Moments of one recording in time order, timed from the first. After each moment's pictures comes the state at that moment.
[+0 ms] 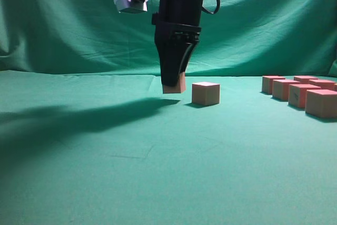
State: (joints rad) left arm -0.01 -0.01 0.02 -0.12 0.36 -0.08; right arm 0.63 2.32 -2.07 0.07 1.24 -0.77
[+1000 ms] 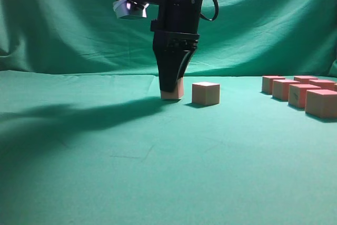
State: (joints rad) left arm -0.01 -0.01 0.02 -0.12 0.36 -0.08; right arm 0.63 2.35 -2.07 0.08 1.21 -0.78
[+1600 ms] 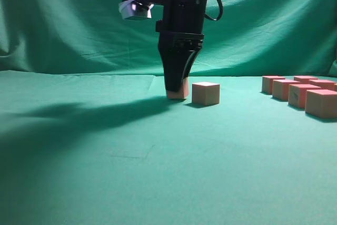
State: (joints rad) left arm -0.01 -0.01 0.02 -0.12 0.36 -0.08; right arm 0.62 2.35 -2.07 0.07 1.21 -0.78
